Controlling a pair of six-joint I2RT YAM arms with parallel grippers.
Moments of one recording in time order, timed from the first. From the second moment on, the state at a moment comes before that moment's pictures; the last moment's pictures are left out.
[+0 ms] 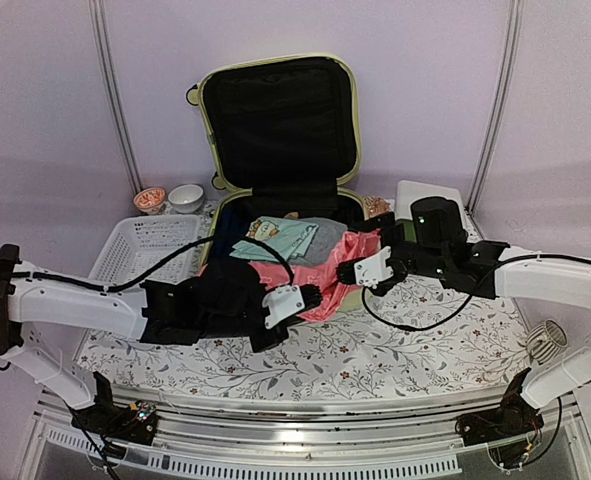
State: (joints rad) left arm -1.16 1.45 0.85 0.02 -0.13 0.35; right arm 0.79 1.35 0.91 0.02 -0.04 -1.37
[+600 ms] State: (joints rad) left arm -1.19 1.37 0.76 0.04 -0.19 0.34; right arm 0.91 1.52 1.23 -0.45 -0.01 -1.45
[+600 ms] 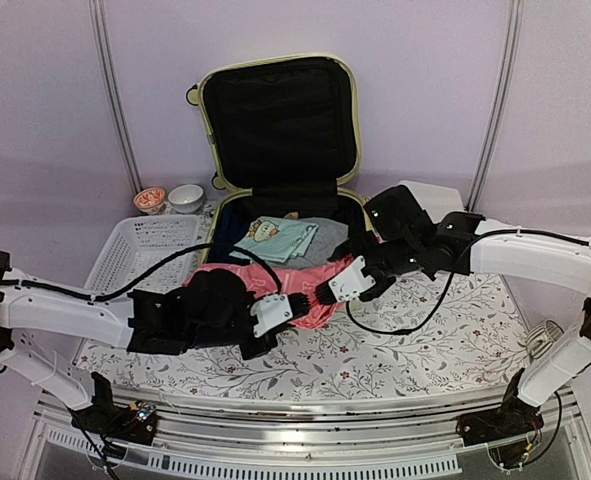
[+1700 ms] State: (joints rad) left arm -1.20 1.04 0.53 0.14 -0.49 0.28; right arm 0.94 1.31 1.02 -0.38 -0.06 -1.14
